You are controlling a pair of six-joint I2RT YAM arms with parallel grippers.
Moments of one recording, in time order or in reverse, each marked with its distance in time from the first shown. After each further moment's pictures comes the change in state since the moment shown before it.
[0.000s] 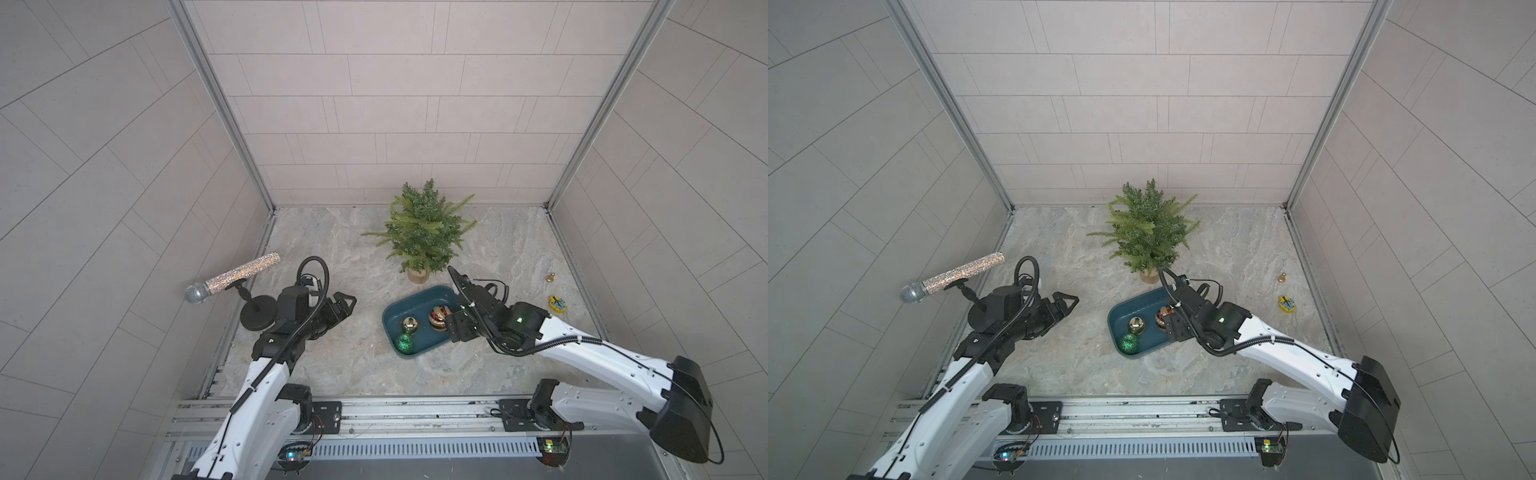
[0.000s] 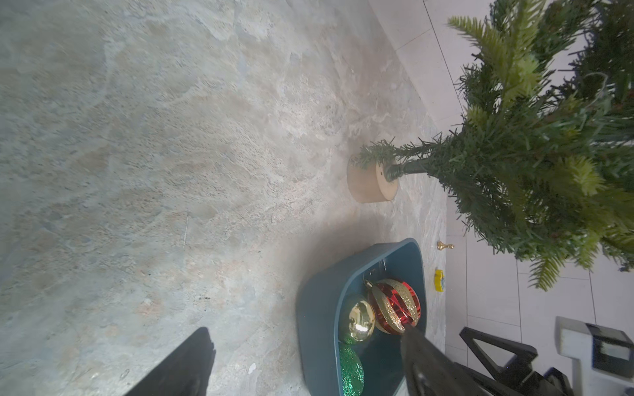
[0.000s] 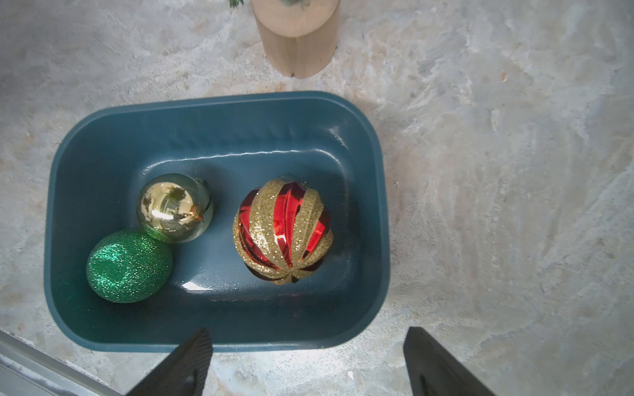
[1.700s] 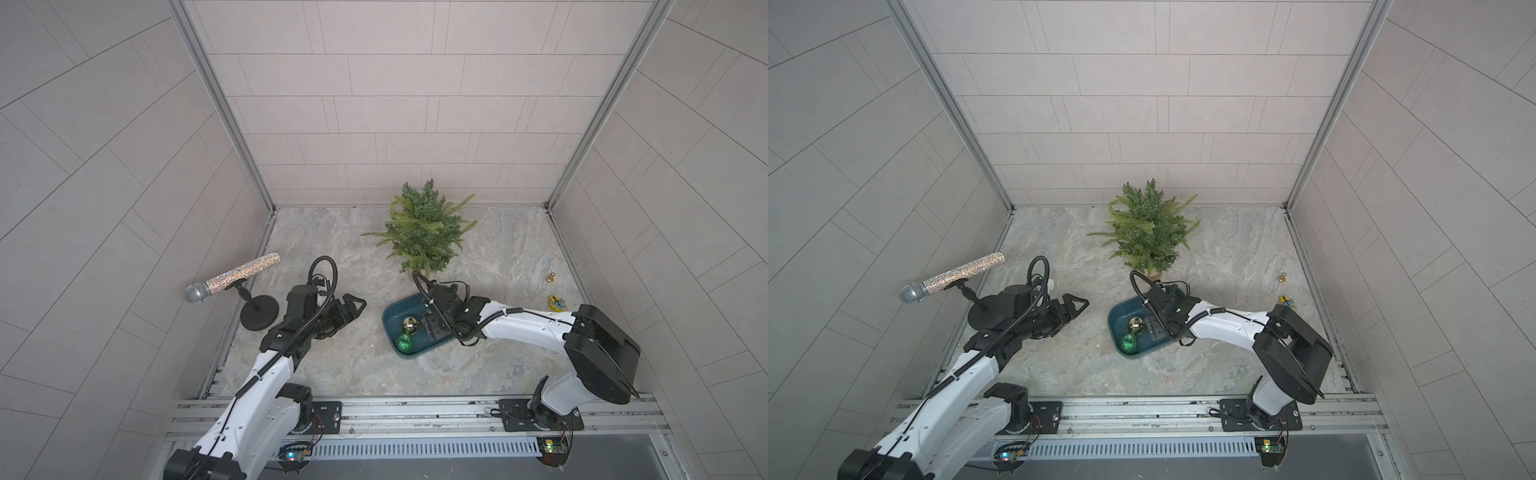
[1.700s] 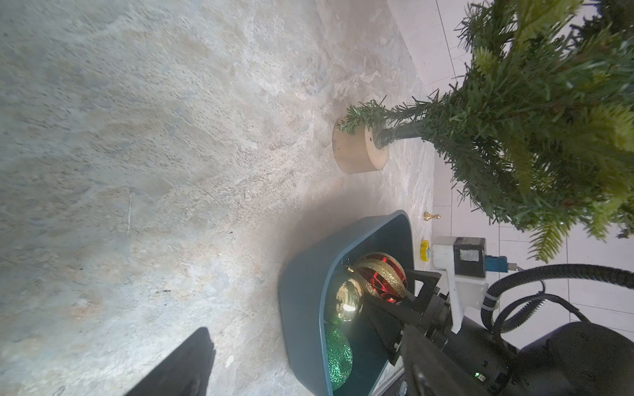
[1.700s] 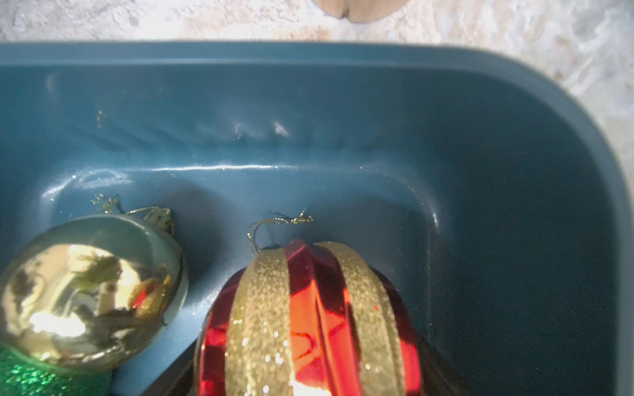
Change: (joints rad) left arm -0.061 0.076 -0.031 0.089 0.060 -0.030; right arm 0.005 0.408 0.036 0.269 -0.019 -0.034
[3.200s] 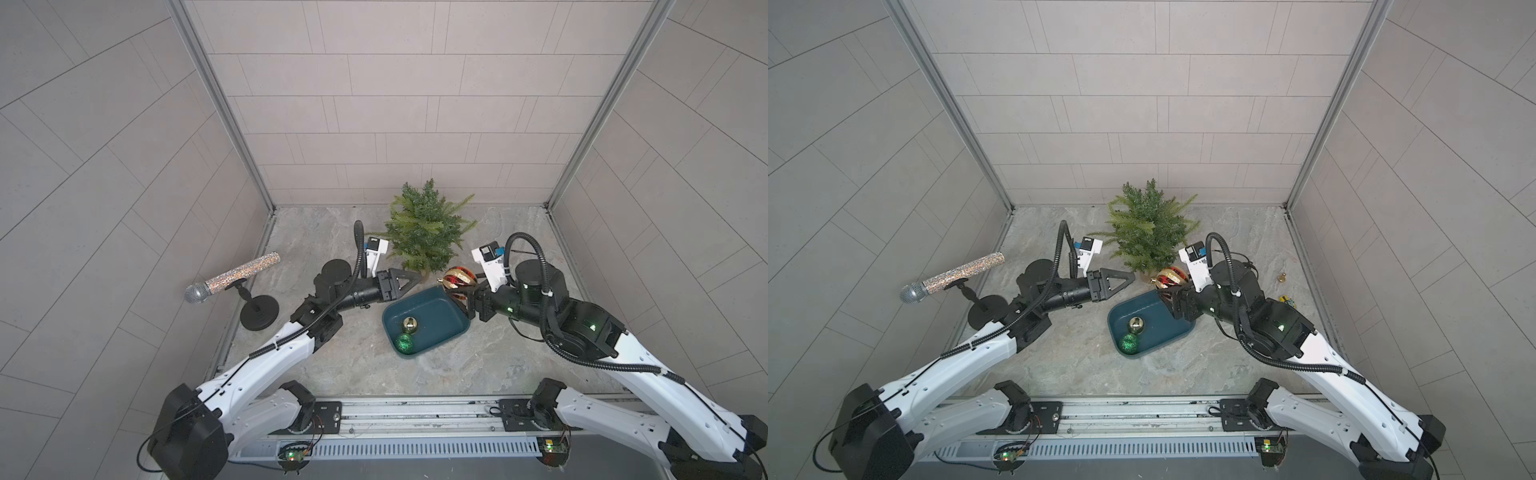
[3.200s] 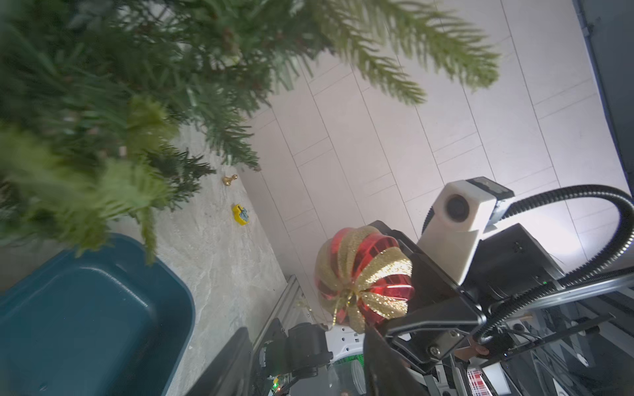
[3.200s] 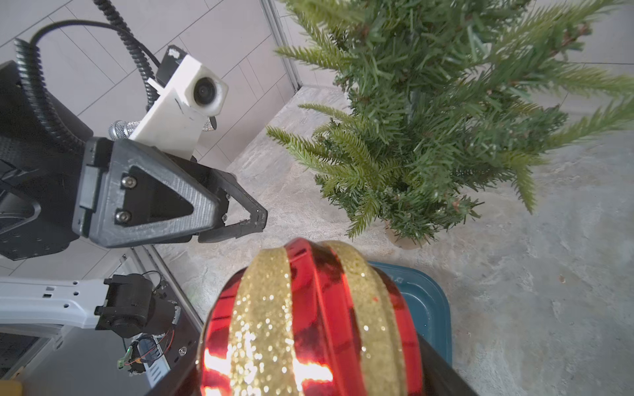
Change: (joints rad) left arm -0.446 0.249 0.286 0.633 0.135 -0.238; right arm -0.127 -0.689 0.192 -0.177 -0.312 -0.109
